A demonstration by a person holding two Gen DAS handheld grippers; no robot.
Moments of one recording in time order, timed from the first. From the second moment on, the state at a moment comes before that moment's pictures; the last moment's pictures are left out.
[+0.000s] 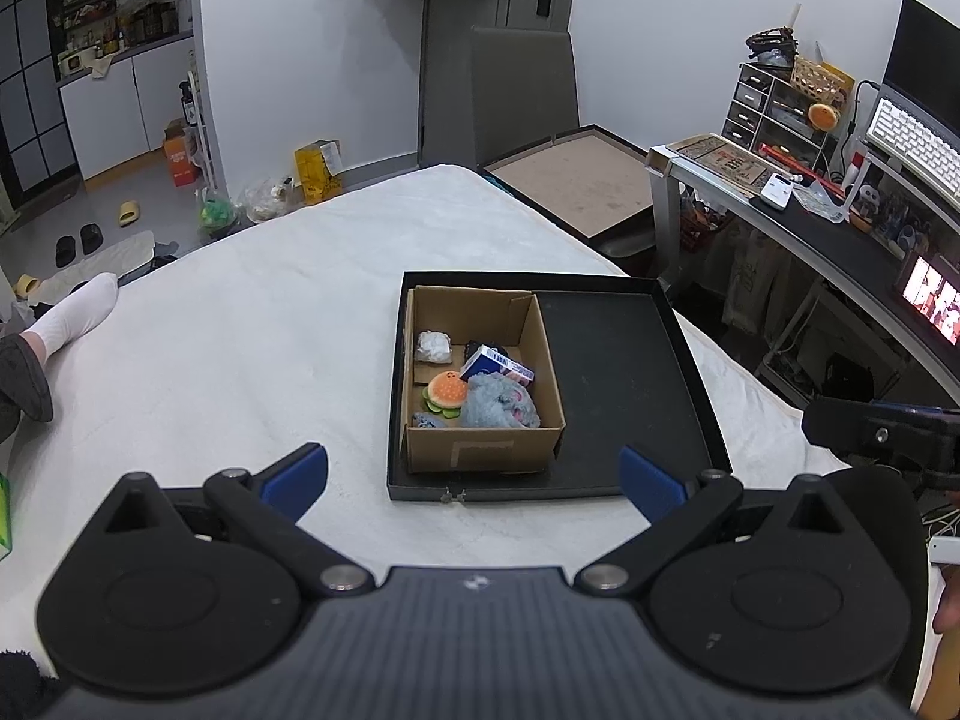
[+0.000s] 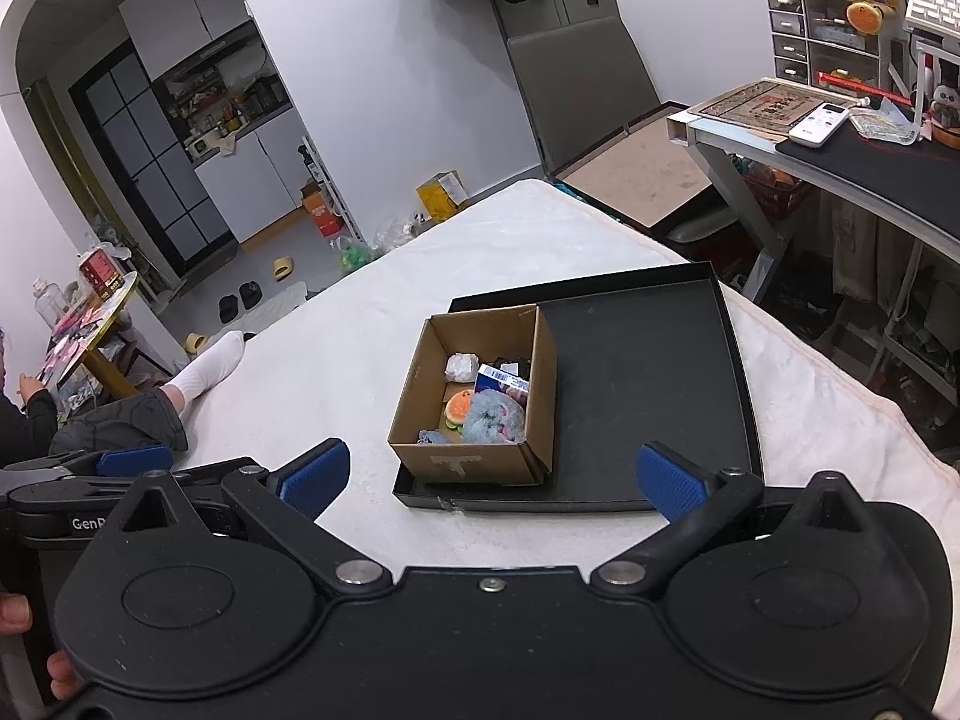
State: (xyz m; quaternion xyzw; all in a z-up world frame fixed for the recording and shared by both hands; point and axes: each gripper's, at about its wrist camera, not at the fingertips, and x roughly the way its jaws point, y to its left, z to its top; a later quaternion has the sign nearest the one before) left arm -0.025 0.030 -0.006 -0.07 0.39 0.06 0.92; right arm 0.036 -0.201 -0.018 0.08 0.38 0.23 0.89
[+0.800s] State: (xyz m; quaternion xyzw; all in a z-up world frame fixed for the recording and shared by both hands) left arm -0.024 0.030 -0.006 -0.07 0.39 0.06 0.92; right arm 0.037 -0.198 -0.018 0.08 0.38 0.23 0.89
